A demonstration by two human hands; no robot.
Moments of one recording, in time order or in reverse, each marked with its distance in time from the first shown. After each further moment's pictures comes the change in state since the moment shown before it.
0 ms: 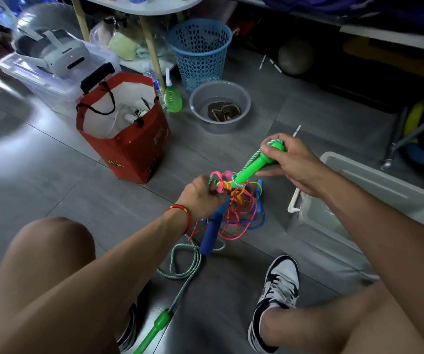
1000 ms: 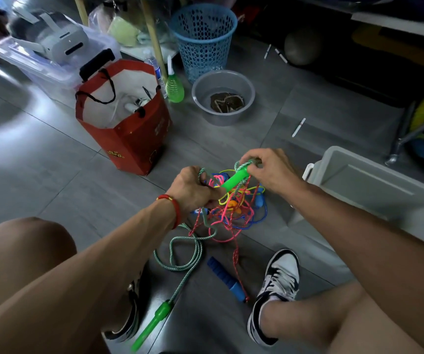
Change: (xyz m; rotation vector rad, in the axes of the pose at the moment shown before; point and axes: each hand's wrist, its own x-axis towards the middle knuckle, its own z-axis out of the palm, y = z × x) left_hand -0.008 -0.007 -0.018 -0.412 -0.020 -0.077; right_hand 0.011 0.035 0.034 -0.898 0.071 -0.204
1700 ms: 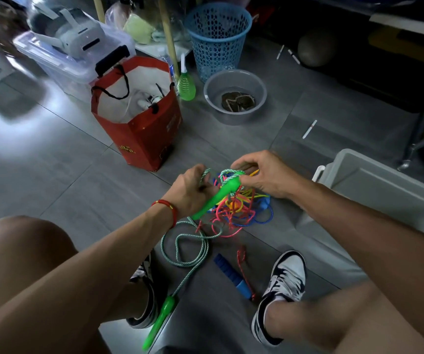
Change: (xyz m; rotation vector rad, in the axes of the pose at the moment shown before) left_hand -0.004 -0.031 -0.026 0.406 0.081 0.266; right_hand 0.003 -0.016 0.016 0.253 -0.250 -0.126
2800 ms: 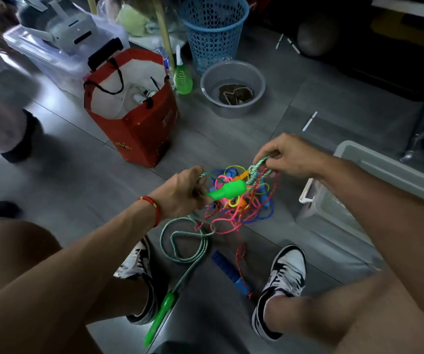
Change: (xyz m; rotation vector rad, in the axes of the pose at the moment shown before) left_hand -0.005 0.002 -0.014 -0.022 -0.267 0.024; right_hand 0.002 0.016 -0.054 -0.199 -0.106 0.040
